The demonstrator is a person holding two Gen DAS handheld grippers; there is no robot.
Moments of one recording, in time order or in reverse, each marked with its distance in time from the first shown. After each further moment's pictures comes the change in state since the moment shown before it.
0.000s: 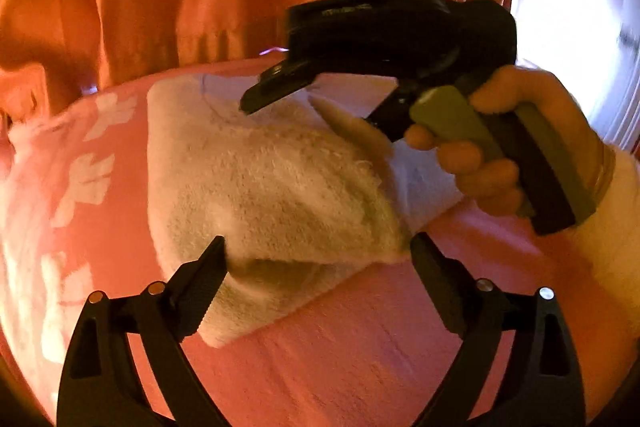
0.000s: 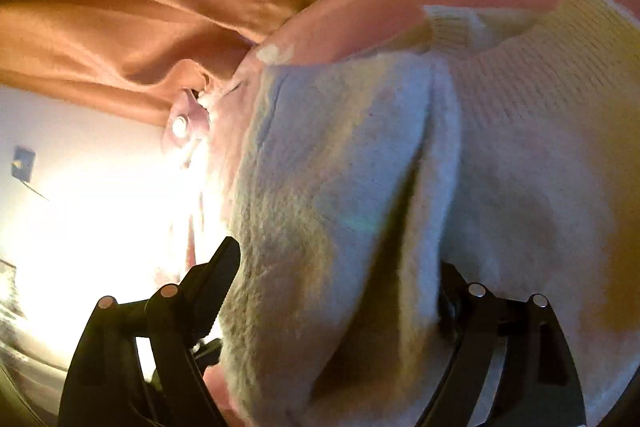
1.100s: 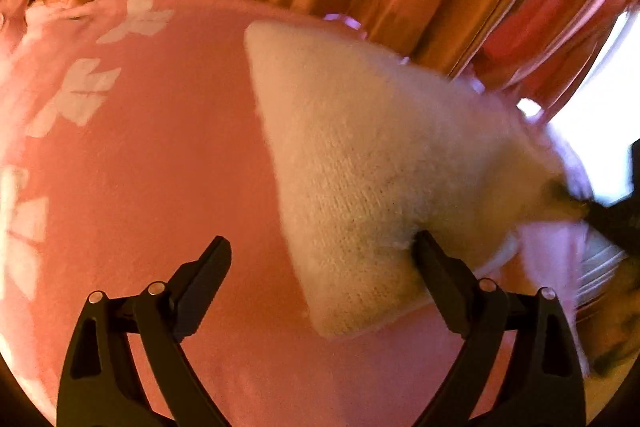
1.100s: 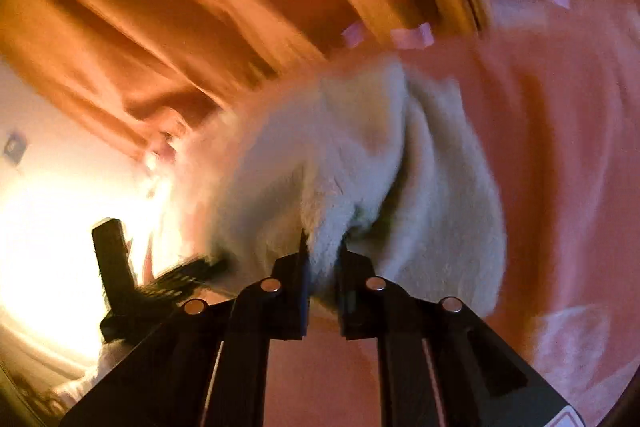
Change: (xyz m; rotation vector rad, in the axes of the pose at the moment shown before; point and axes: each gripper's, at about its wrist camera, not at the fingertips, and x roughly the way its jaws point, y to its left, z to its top) left arm 0.054 0.033 0.024 -0.396 0.136 0.010; right arm -0.180 -0.021 -0.093 -0.104 -0.344 -0.188
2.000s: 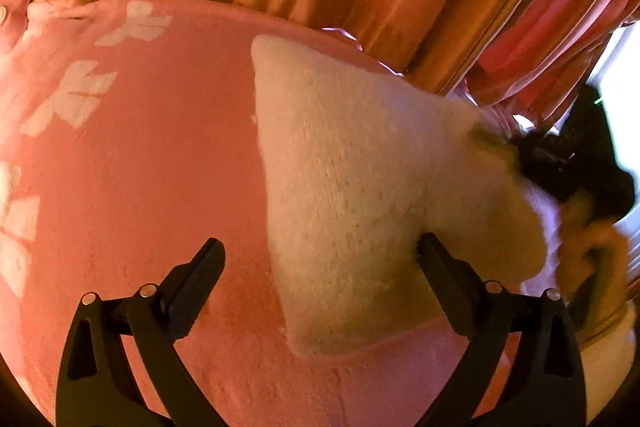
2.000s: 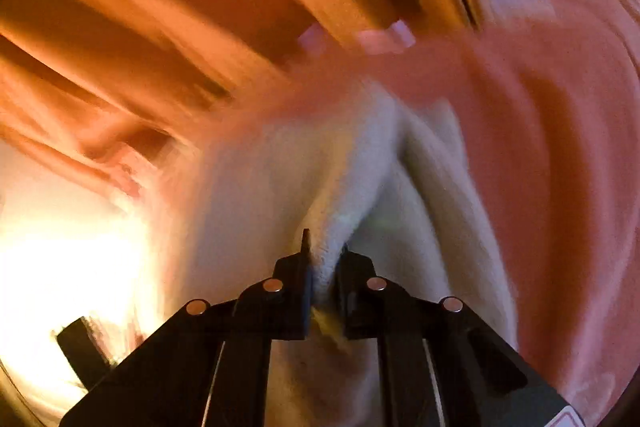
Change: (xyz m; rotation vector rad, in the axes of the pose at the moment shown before) left arm -0.002 -0.007 0.005 -0.040 -0.065 -0.045; right arm 0.061 -0.027 0.074 0.091 -0.080 -0.030
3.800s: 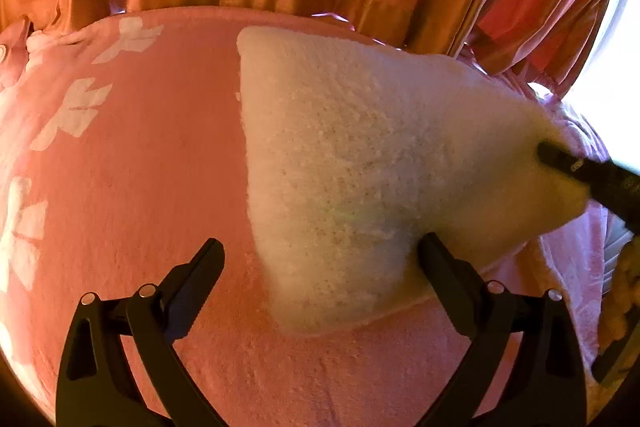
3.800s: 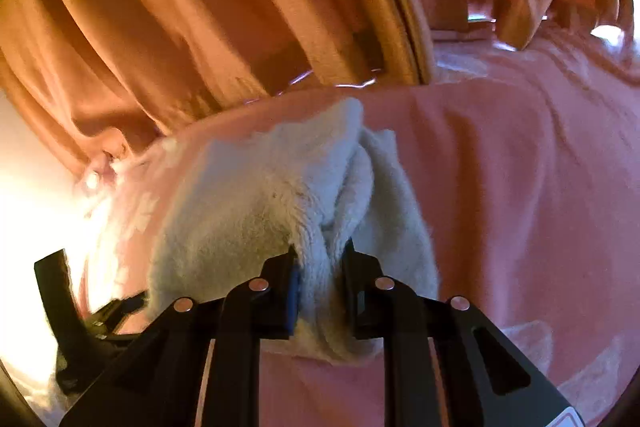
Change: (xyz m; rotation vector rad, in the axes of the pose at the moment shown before) left arm 0.007 -0.035 -0.018 0.101 0.031 0.110; right arm -0.056 0.000 -0.088 -0.111 0.080 -0.360
